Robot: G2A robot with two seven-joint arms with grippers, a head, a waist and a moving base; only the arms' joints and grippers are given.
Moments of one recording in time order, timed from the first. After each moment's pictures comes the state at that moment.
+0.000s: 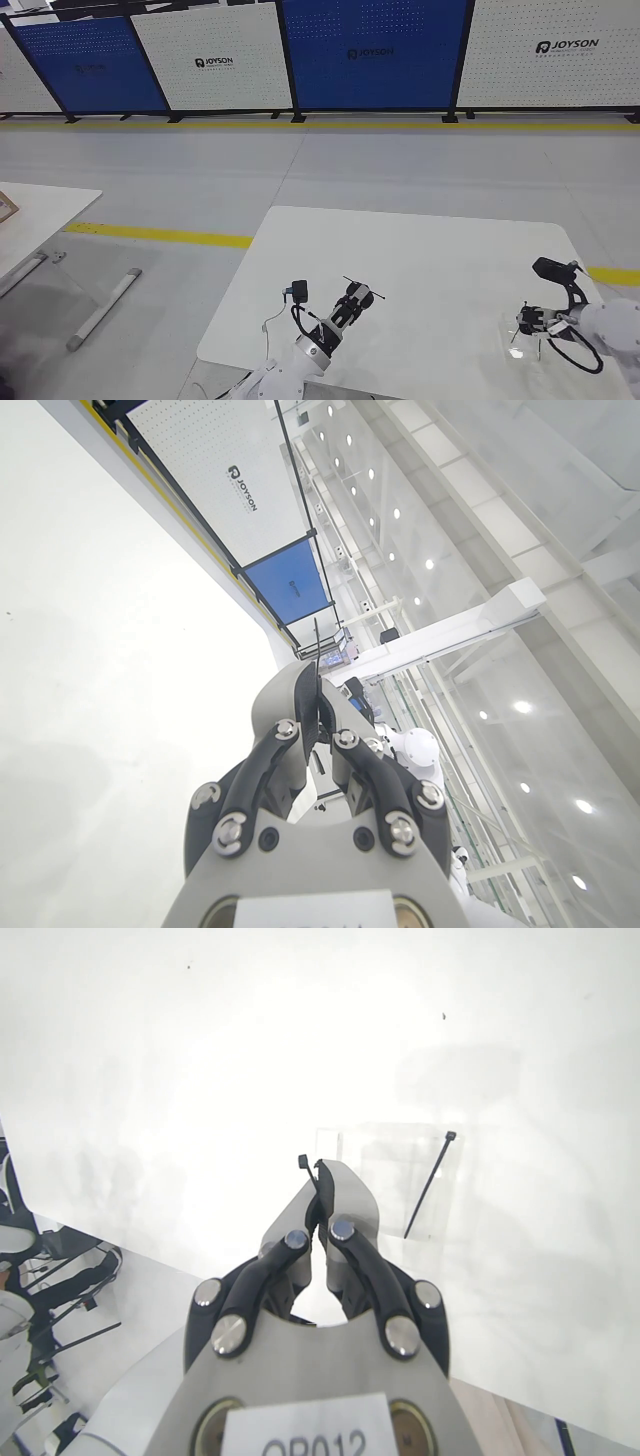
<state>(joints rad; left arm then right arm) 1.66 -1.23 -1.08 -1.82 0.04 -0.18 0.07 -1.15 -0.77 1.21 -1.66 -0.43 0.34 1.21</state>
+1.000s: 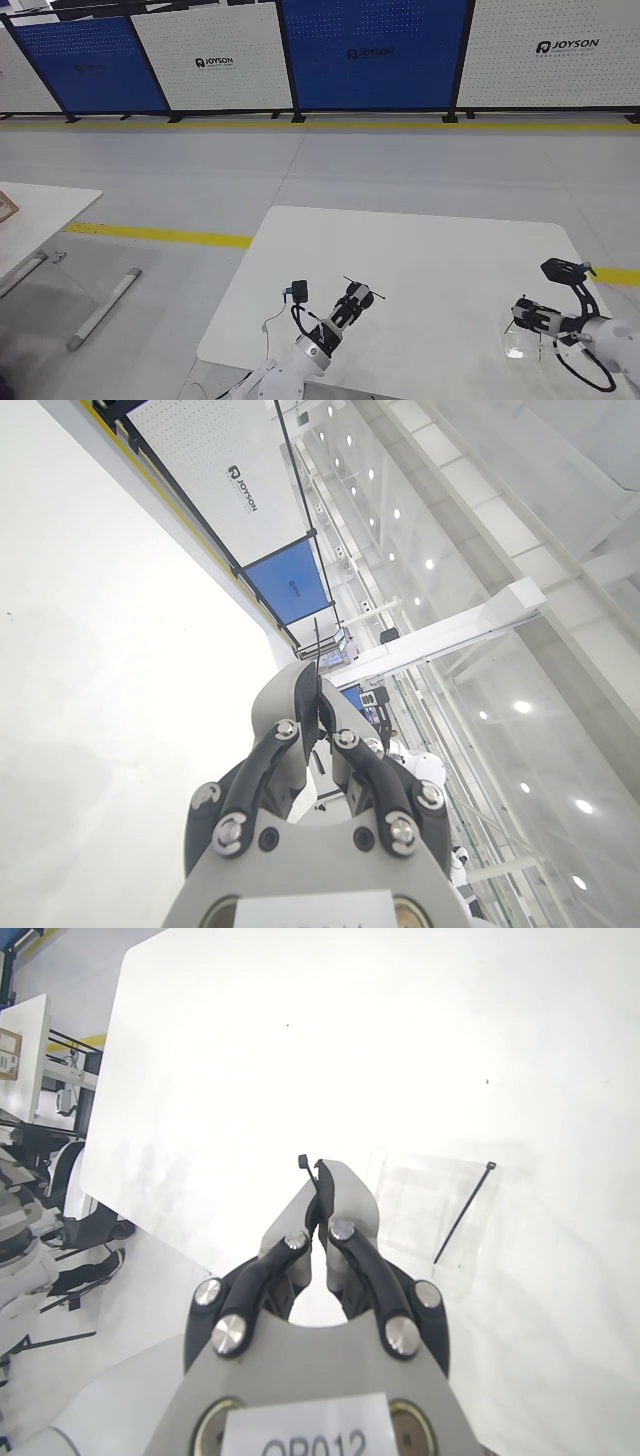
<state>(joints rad) 1.66 -1.23 -1.08 -1.82 0.04 -0.18 0.07 -1.36 -0.75 1.39 -1.81 -0.34 0.16 1.00</state>
